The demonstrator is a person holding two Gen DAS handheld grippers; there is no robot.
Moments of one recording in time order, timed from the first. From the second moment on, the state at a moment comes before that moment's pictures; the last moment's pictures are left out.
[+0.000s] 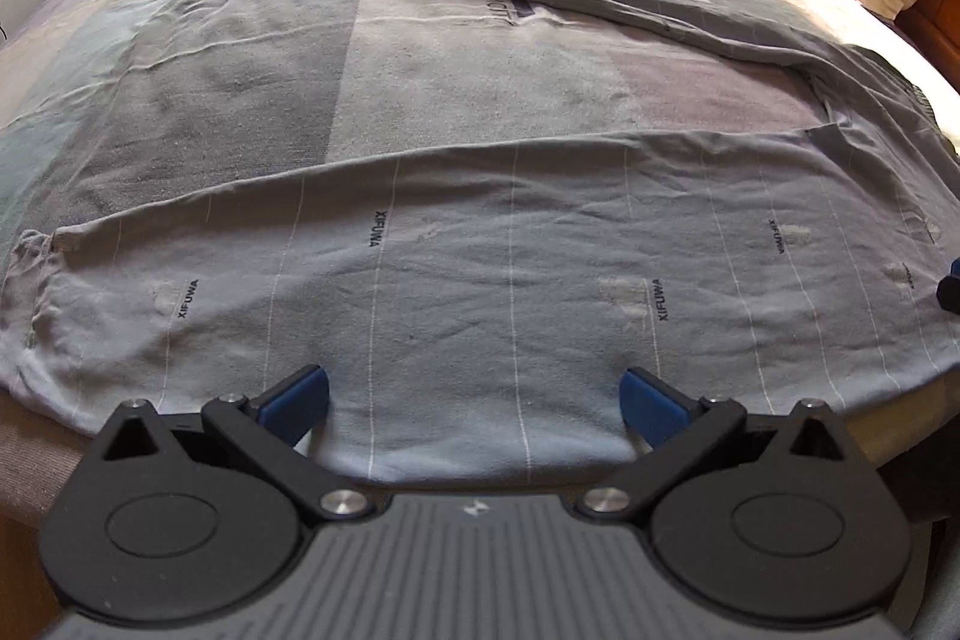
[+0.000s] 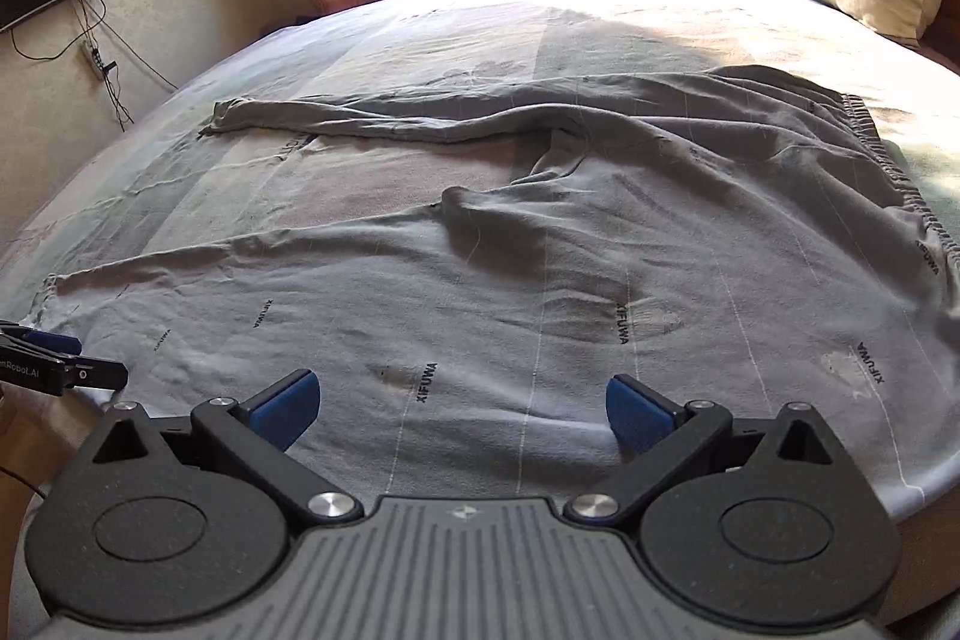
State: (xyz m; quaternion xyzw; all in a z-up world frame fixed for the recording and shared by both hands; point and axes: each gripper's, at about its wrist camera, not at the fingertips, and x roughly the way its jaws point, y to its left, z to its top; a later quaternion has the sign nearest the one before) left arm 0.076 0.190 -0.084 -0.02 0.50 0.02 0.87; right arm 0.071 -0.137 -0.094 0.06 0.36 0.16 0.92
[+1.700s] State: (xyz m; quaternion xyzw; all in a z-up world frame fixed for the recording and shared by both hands) left arm 0.096 0.007 -0.075 0.00 0.48 -0.10 0.87; right arm 0.044 -0.309 -0.124 0.28 0.29 0.08 0.91
